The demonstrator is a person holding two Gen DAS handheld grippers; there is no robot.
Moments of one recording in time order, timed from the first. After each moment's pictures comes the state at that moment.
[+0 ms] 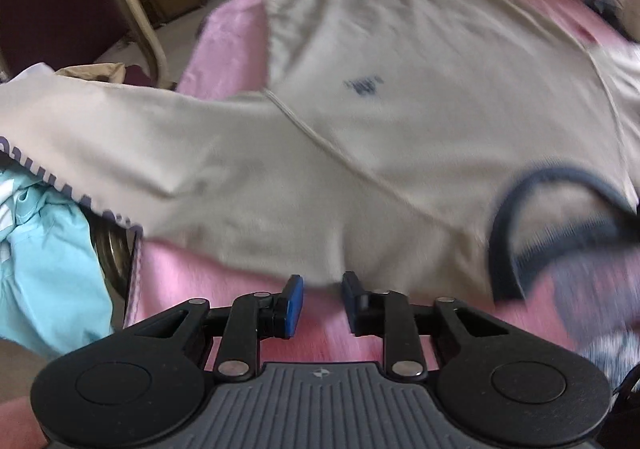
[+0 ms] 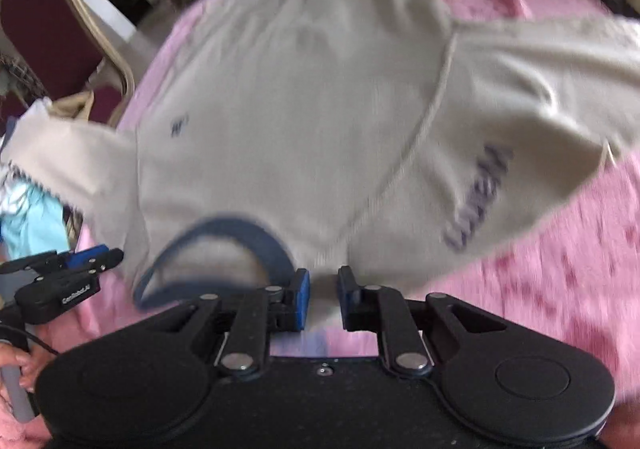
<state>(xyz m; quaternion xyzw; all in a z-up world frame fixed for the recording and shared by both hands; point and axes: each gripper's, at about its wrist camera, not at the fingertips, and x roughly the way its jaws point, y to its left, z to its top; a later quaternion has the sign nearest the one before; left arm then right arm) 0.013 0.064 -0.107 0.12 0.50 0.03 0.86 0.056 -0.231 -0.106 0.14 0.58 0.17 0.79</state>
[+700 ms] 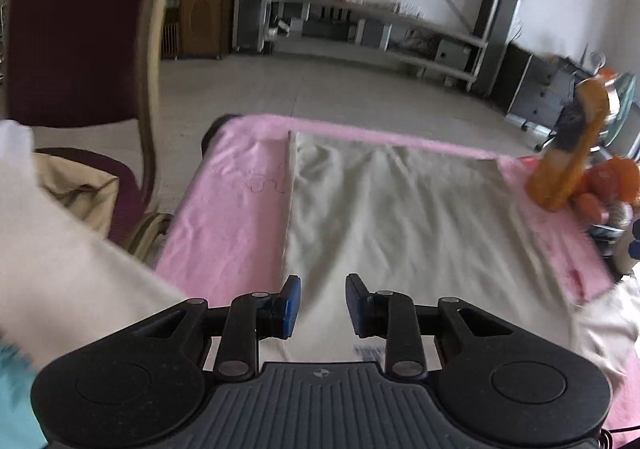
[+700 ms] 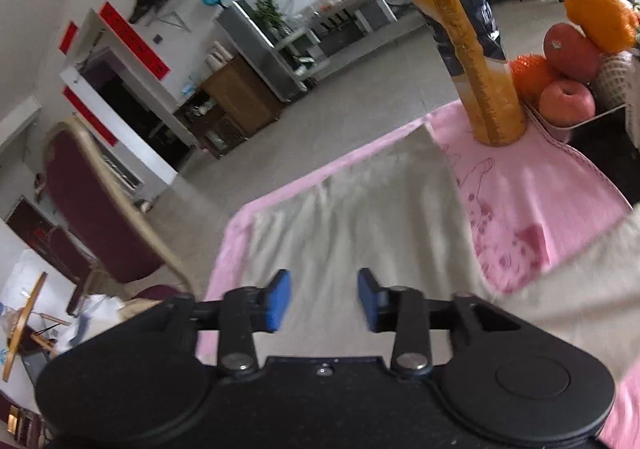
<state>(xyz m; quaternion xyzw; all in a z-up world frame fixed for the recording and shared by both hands) 0.160 0.118 -0.036 -0.07 0.38 0.03 0.92 0.188 -0.273 0.000 0.25 0.38 0.16 0.88</state>
